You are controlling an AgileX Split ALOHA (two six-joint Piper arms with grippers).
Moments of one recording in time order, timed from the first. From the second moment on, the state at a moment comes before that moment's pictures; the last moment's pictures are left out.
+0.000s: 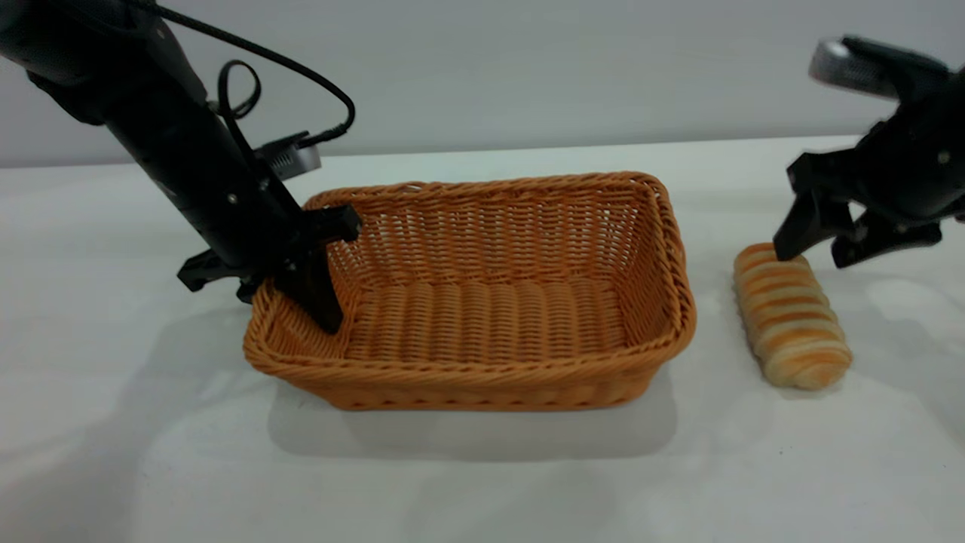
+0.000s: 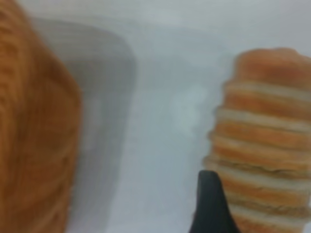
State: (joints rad) left arm -0.18 2.33 -1.43 -0.57 0.63 0.29; right arm 0.00 2.09 -1.10 0.93 0.34 -0.86
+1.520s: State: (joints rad) left arm -0.18 1.52 -1.65 -0.05 1.17 0.11; right arm 0.39 2.04 -1.26 0.92 0.44 -0.85
